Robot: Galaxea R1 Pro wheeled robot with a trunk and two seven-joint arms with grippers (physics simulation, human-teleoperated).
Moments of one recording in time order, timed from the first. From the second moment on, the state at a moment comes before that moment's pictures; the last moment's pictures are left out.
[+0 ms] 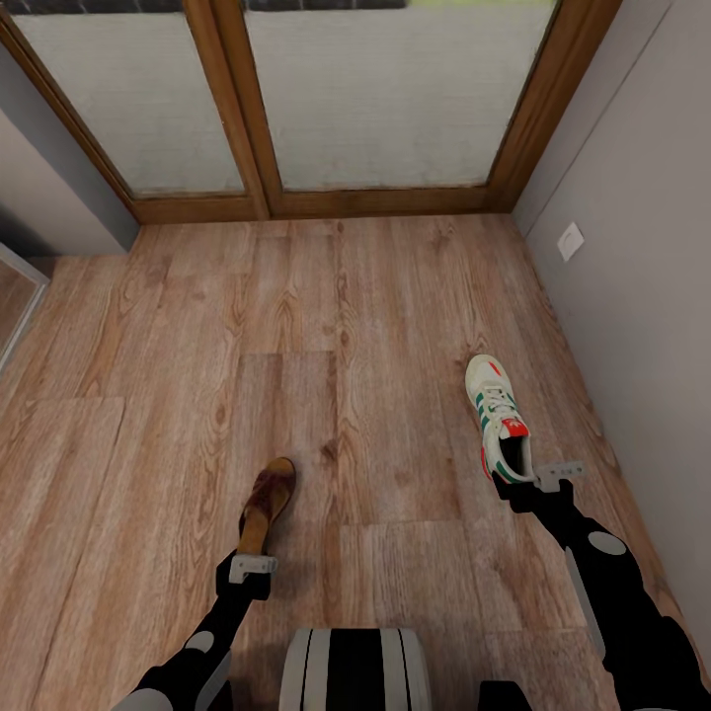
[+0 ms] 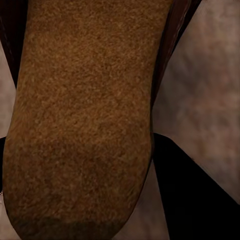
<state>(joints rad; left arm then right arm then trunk) -0.55 -0.03 0.12 -0.27 -0.18 -0.51 -0.04 -0.39 -0.10 -0.21 -1.33 0.15 0.29 0.26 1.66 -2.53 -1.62</state>
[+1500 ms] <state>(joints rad) -0.50 -0.04 0.10 -0.37 -0.18 -0.40 -0.04 -0.38 -0.10 -0.22 -1.36 0.19 0.30 0.27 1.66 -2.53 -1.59</state>
